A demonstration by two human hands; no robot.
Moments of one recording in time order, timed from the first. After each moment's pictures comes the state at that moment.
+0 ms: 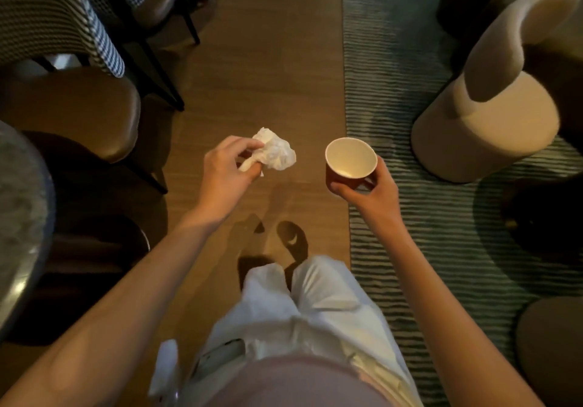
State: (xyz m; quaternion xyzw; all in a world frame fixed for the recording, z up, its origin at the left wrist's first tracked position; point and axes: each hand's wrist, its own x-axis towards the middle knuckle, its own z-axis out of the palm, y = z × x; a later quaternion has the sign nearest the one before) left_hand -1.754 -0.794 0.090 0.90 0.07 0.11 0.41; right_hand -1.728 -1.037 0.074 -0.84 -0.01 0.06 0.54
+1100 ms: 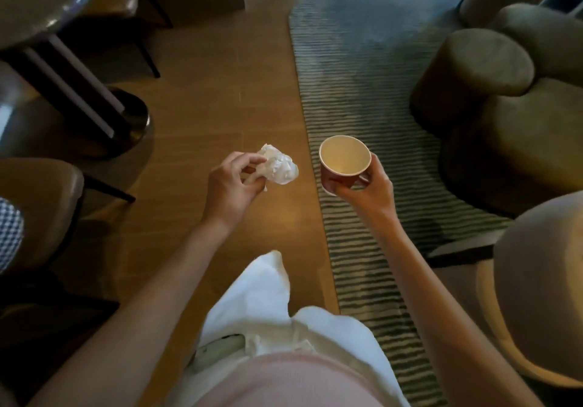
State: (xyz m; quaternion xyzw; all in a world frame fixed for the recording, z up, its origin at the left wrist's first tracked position) left_hand -0.809 -0.723 0.069 0.89 -0.01 0.11 0.45; right_hand -0.808 -0.957 0.075 -0.83 0.03 -0.03 0.55
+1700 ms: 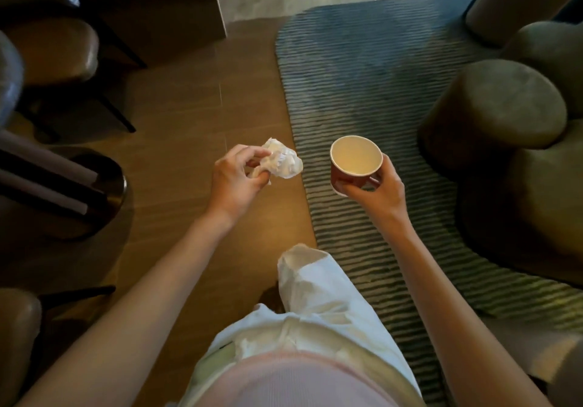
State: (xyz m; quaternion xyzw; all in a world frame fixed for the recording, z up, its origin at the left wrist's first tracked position) left_hand -0.363 -0.742 0.073 0.88 -0.03 0.08 0.46; right_hand -0.390 -0.984 0.070 -0.84 0.06 -0.04 0.54
